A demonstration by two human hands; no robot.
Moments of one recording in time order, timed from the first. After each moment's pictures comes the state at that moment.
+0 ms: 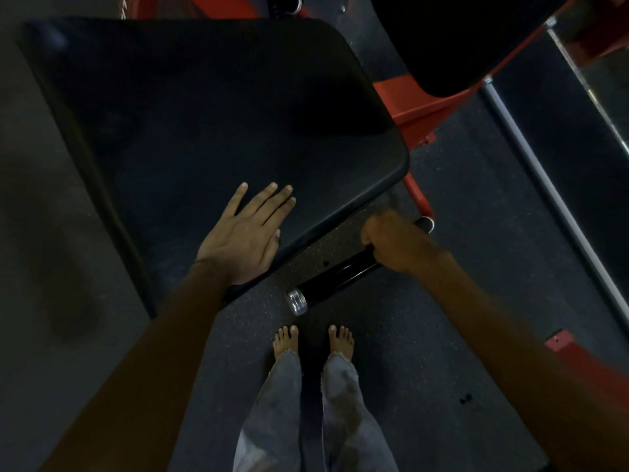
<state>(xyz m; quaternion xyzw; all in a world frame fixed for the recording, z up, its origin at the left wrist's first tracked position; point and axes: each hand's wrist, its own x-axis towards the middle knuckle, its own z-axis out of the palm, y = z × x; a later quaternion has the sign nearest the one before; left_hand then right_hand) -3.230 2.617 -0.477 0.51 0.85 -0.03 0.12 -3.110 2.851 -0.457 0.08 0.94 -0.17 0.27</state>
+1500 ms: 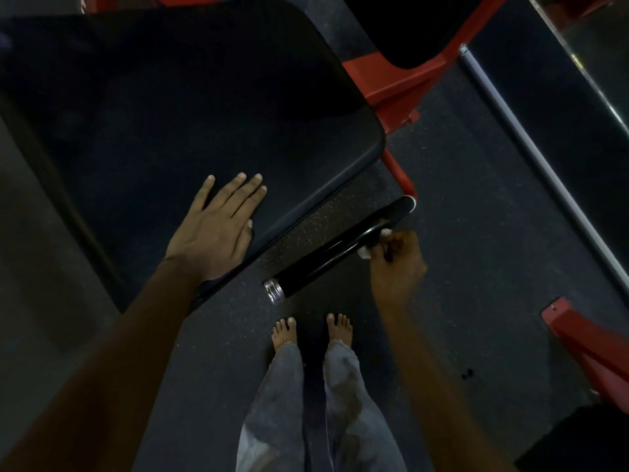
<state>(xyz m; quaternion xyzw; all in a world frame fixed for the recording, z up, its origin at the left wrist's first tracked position) -3.229 2.619 -0.477 0.51 0.85 -0.04 0.11 -3.031 2.801 -0.492 0.54 0.70 -0.43 -0.20</state>
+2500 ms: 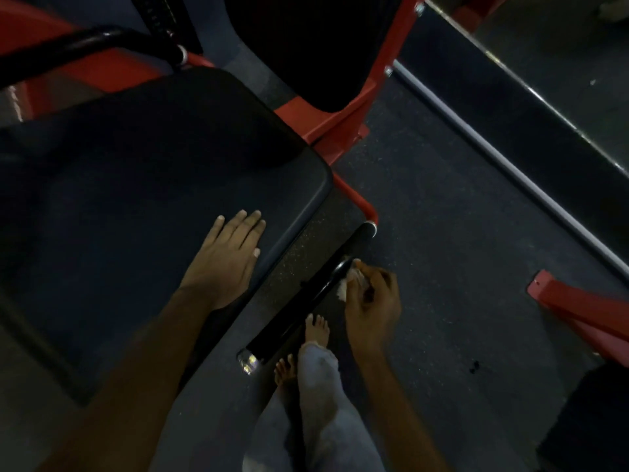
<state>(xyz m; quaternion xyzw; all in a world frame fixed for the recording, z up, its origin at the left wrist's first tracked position) -3.247 2.698 -0.497 0.57 0.80 -0.02 0.15 -3.033 2.791 -0.466 0.57 0.67 -0.40 -0.25</state>
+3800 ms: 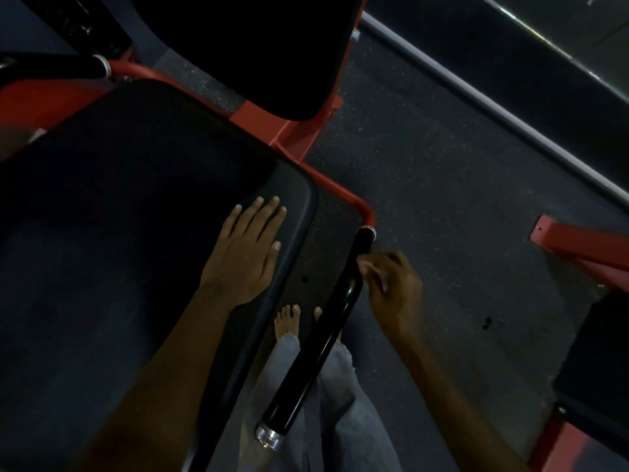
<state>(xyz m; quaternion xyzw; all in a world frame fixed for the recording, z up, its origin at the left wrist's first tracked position) -3.281 2.795 -0.526 0.64 0.75 -0.01 0.16 -3.046 2.866 -0.504 0.55 0.74 -0.37 -0.12</state>
